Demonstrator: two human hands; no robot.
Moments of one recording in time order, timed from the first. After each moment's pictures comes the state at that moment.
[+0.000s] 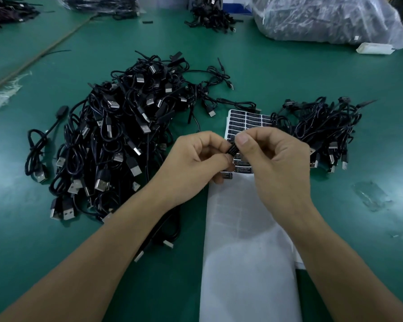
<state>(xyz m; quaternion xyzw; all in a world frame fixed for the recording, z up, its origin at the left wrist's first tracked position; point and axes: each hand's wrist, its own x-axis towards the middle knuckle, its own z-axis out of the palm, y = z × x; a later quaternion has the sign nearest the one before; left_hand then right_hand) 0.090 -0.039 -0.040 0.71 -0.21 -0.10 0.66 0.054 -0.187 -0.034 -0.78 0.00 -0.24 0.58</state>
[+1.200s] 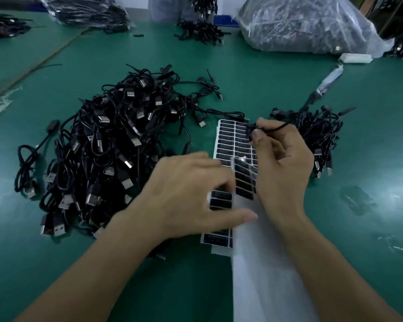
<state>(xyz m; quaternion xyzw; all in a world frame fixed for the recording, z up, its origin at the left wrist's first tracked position) 0.074 -0.036 -0.026 0.85 -0.43 0.16 0.25 0.066 -0.201 -0.043 -0.74 0.02 -0.38 0.56</state>
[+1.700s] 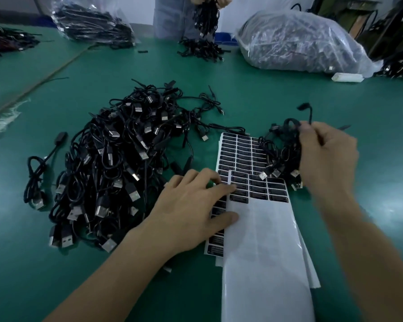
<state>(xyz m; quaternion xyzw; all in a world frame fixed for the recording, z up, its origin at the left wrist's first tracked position) 0.079 -0.034 -0.048 0.94 -0.33 -0.01 0.11 0.077 -0.259 -0.005 -0.82 0.15 -0.35 0.42</state>
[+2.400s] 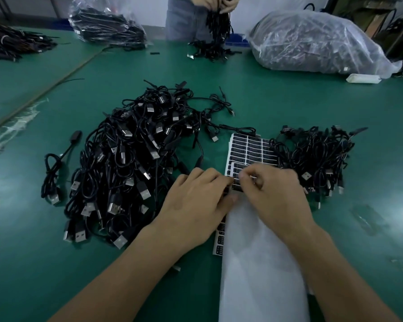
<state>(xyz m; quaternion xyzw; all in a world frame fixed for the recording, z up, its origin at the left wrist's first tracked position) 0.084 -0.039 -0.053 0.95 -0.28 0.01 0.16 0.066 -0.211 -0.048 -0.95 -0.01 -0.19 0.24</state>
